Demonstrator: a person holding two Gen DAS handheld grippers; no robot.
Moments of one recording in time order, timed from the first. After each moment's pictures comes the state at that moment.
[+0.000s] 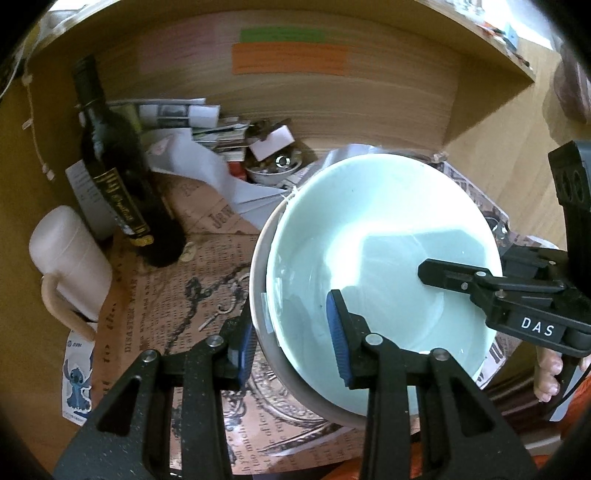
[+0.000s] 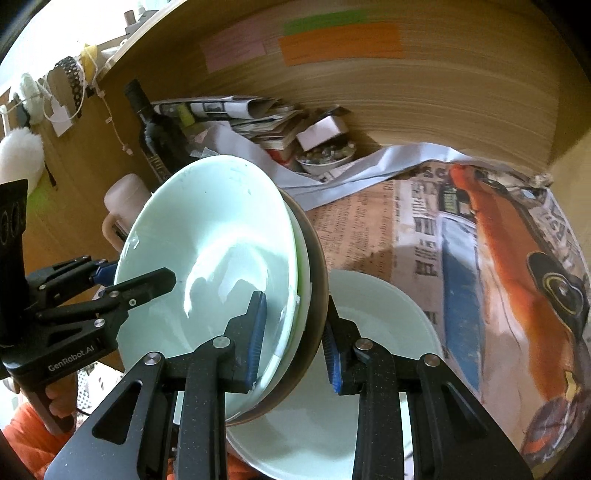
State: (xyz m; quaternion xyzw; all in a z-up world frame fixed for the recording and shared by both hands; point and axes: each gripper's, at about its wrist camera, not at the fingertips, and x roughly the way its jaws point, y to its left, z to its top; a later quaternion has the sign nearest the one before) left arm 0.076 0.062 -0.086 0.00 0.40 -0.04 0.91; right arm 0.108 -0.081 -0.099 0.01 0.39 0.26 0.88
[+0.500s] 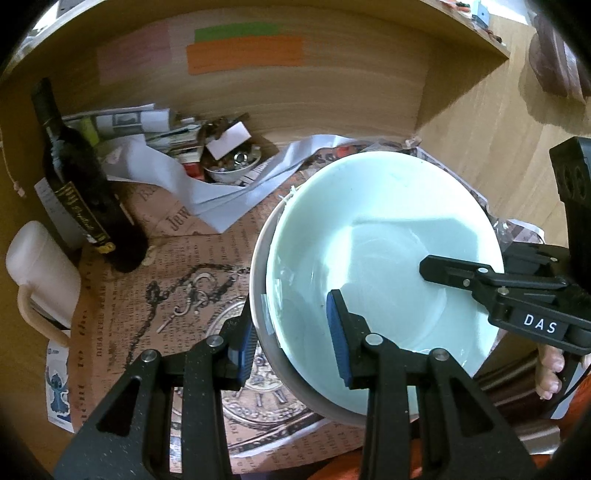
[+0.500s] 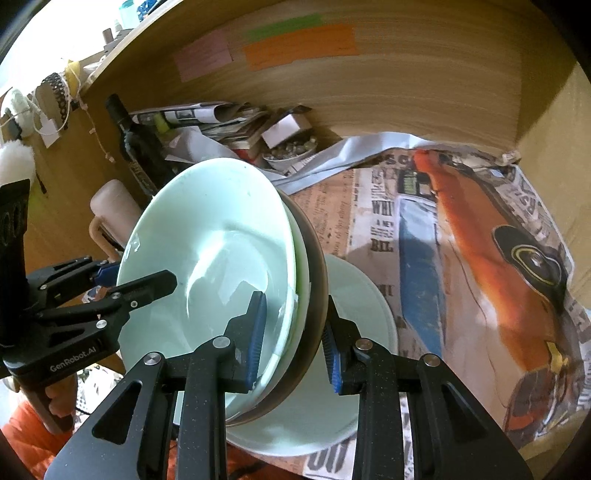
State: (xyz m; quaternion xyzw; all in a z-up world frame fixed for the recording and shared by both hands) left arm 0.080 0.024 -0.090 0.01 0.41 -0.08 0.91; right arm 0.095 -0.121 -0.103 0.03 0.40 0.23 0.89
